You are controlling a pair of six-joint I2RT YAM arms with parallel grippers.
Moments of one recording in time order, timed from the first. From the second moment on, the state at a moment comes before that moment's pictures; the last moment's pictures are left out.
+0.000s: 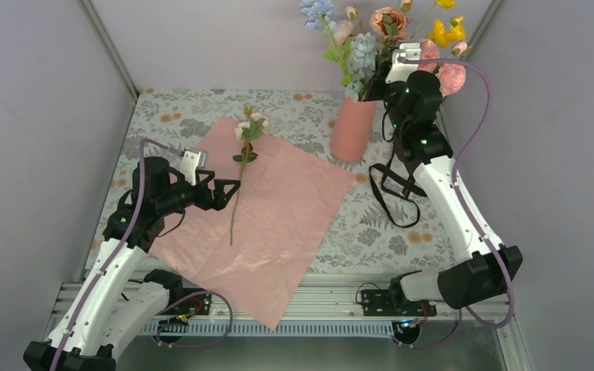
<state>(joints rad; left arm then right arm) -0.26 0.75 0.79 -0.53 0.50 -0.25 0.29 1.34 1.42 -0.02 0.12 0.04</state>
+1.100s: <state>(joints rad) -0.26 0.99 0.79 -0.55 0.37 -0.31 0.29 1.21 1.25 -0.34 -0.01 0.29</state>
